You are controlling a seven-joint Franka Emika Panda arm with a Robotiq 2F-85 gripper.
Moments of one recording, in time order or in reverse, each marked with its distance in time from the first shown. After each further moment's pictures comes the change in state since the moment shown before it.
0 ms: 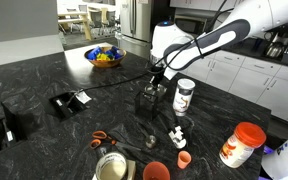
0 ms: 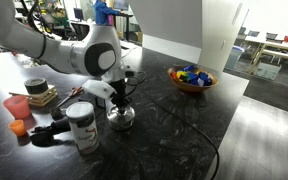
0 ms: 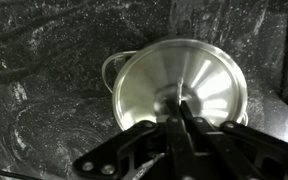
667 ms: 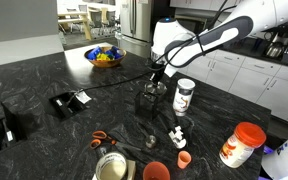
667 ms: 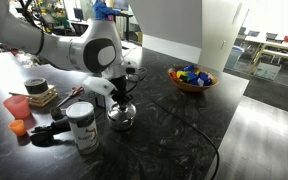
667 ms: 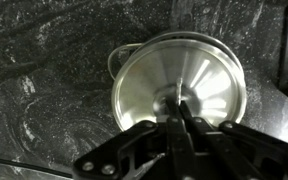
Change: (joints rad) arm -0.001 -0.025 -0.006 0.001 0.003 0.000 0.000
